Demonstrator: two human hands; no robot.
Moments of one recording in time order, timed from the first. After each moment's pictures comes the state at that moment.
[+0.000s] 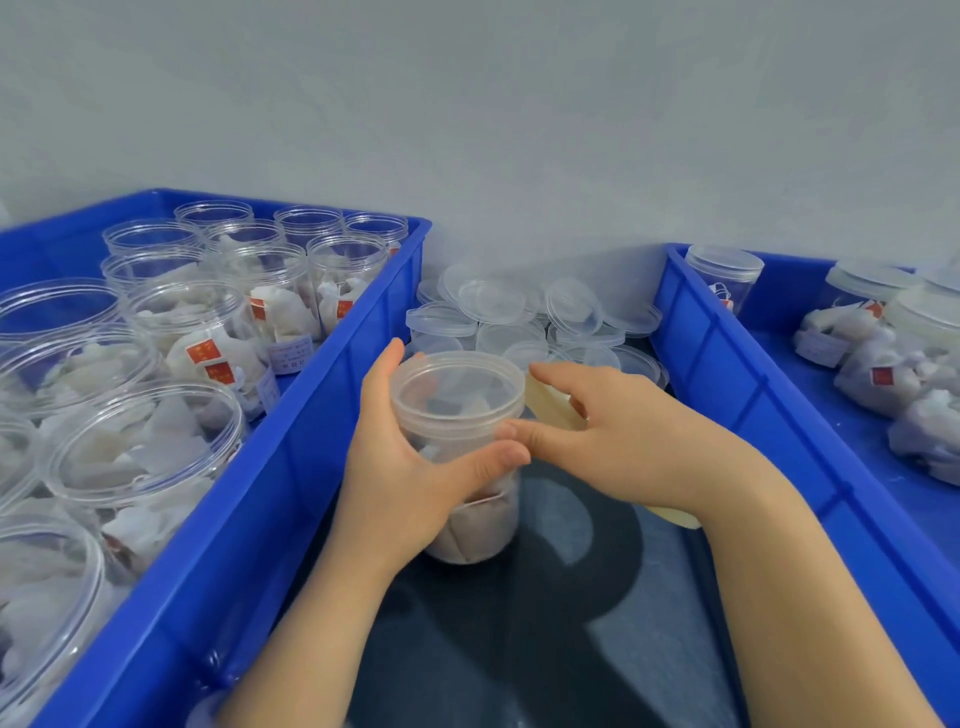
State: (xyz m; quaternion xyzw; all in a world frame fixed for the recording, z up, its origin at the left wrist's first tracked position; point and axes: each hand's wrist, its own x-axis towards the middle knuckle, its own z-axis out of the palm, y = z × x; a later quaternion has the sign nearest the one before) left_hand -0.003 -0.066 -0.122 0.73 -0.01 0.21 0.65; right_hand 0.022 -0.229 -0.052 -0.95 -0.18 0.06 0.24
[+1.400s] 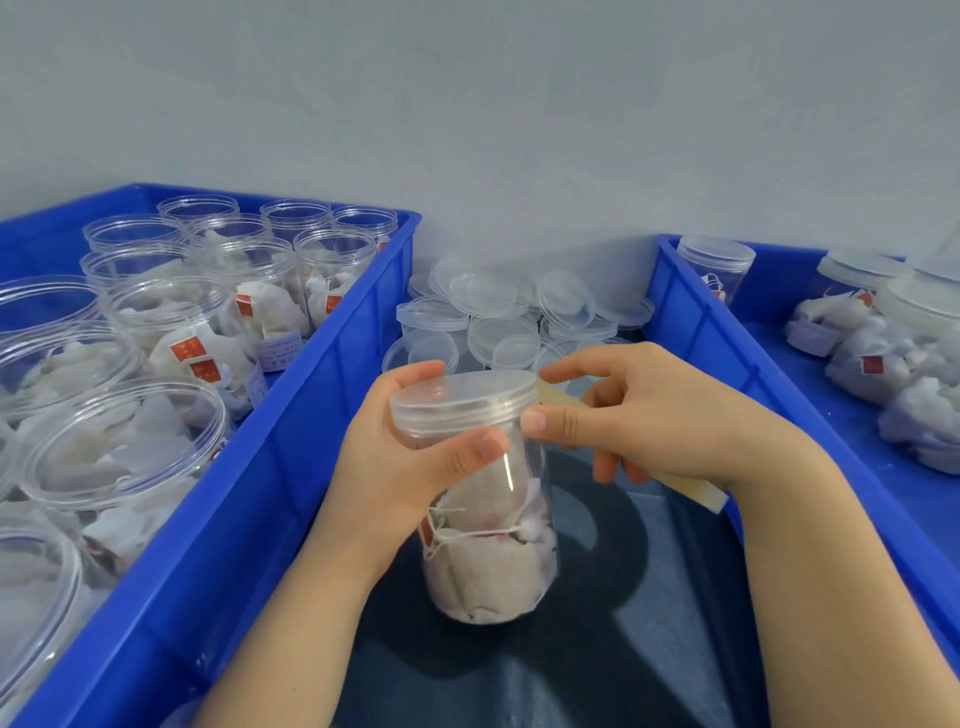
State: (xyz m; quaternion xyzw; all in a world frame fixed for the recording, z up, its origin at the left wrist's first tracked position) left_hand -0.004 -0.063 -0.119 0.67 -0.04 0.12 0.73; right_hand 0.024 -0.250 -0.043 -0.91 -0.15 0.11 0.37
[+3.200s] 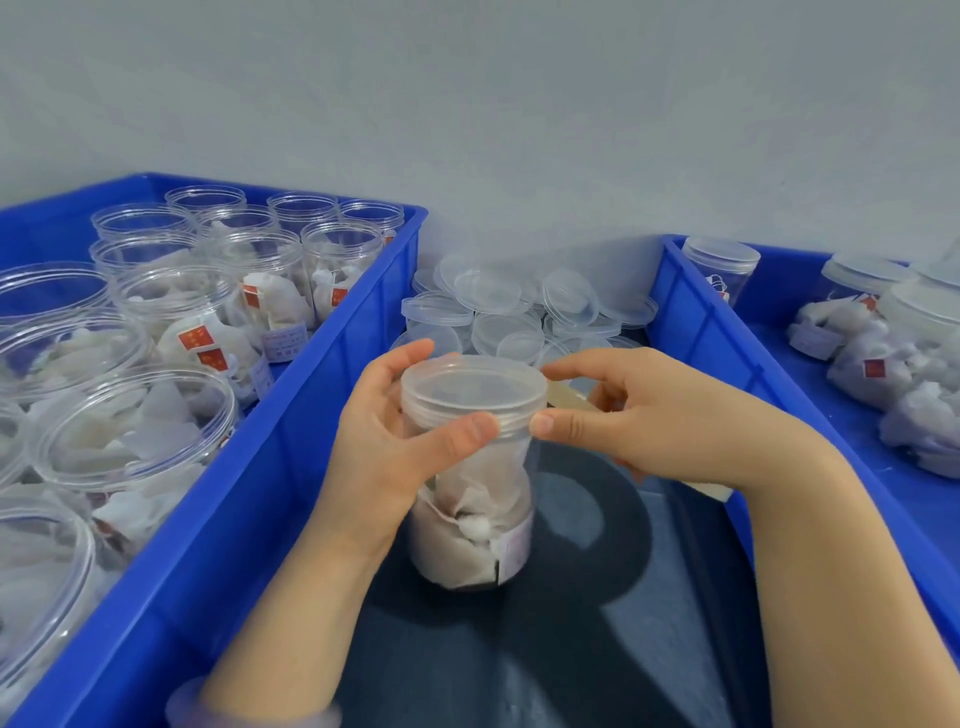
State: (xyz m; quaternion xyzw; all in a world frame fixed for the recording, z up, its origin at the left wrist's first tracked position) left_hand 0.000 -0.062 -0.120 0.60 -0.05 0.14 0.78; right_hand 0.024 -0.250 -0.042 -0.92 -0.19 0.11 0.33
